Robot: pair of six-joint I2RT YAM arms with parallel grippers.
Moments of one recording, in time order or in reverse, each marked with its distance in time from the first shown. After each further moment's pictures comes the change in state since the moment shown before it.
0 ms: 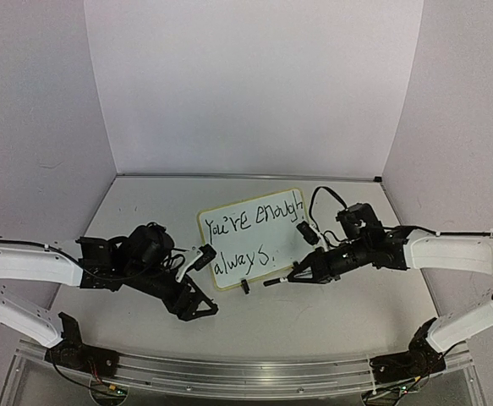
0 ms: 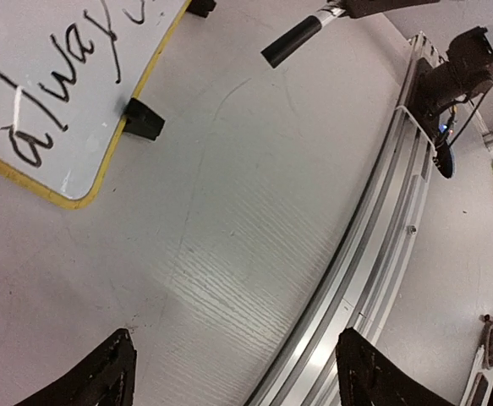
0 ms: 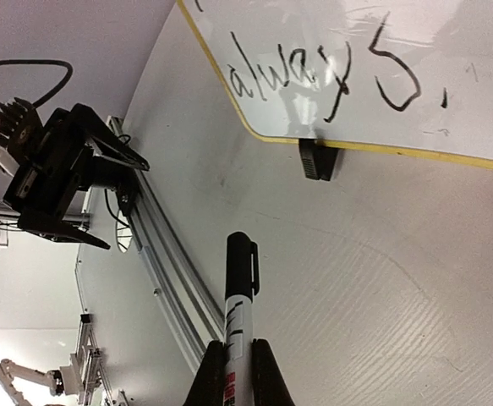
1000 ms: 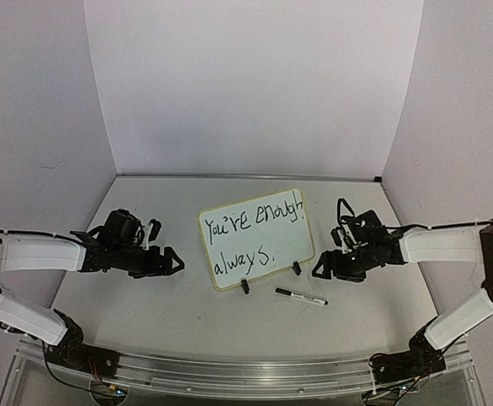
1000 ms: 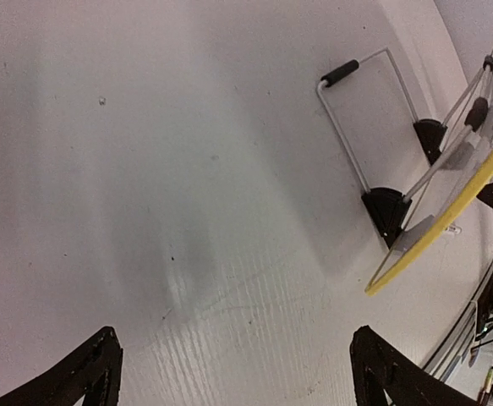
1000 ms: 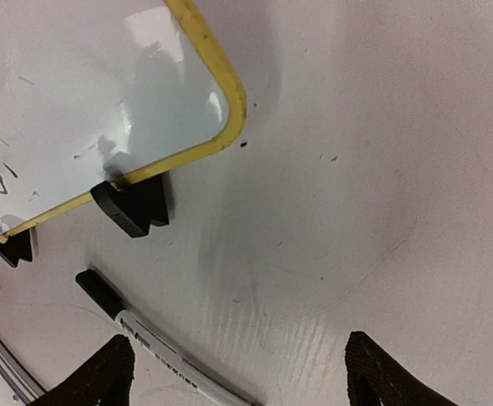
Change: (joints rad) left arm 0.484 0.073 -0.139 0.156 -0.025 -0.218; right arm -0.180 0.111 -0.043 -0.107 0.448 -0.033
